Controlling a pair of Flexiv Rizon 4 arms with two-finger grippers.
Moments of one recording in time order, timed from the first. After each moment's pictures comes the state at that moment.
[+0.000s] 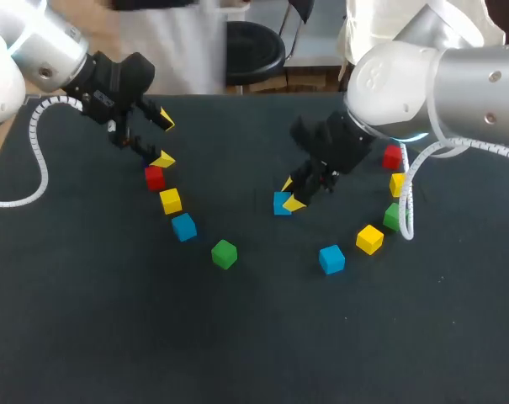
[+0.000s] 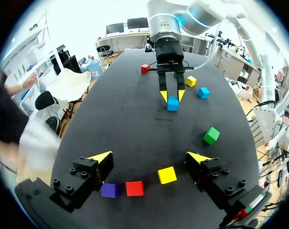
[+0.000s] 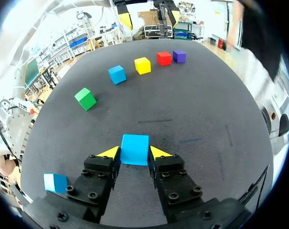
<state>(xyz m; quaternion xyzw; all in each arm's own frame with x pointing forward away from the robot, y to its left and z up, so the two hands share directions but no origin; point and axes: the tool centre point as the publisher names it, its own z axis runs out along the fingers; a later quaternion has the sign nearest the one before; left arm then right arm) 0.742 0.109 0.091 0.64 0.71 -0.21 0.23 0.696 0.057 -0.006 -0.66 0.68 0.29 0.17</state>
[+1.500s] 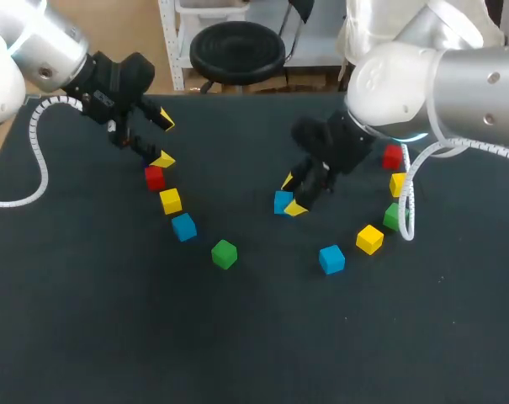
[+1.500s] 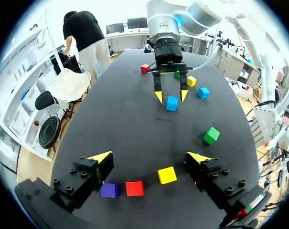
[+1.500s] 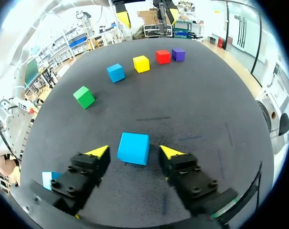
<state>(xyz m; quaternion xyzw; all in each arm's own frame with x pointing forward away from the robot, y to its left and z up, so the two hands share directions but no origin) 0.742 0.109 0.091 0.64 0.71 -0.21 0.23 0.698 0.055 -0.009 -0.65 0.68 0.29 0.16</state>
